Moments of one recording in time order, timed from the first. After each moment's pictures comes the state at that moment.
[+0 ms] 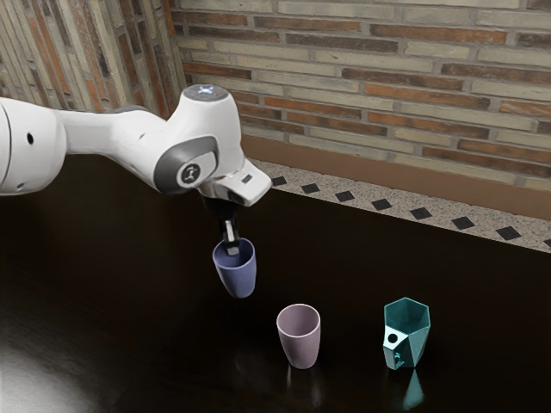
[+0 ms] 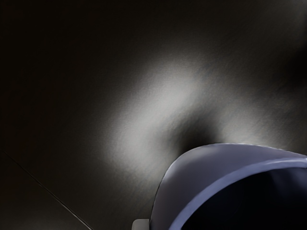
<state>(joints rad) -0.26 0.11 0.06 -2.00 0.11 2.16 0.61</state>
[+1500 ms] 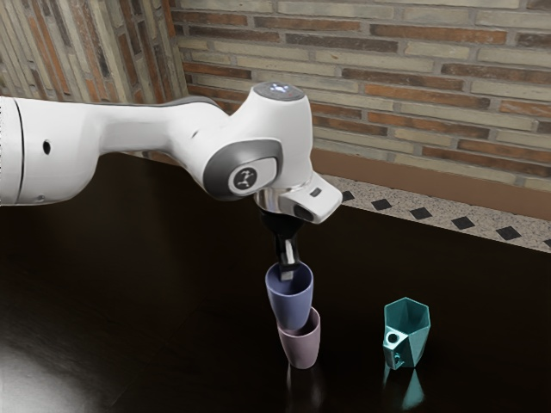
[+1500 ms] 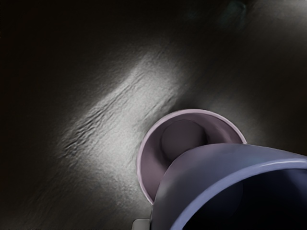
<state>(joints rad) -0.44 0.14 -0.01 -1.87 0.07 1.97 0.42</state>
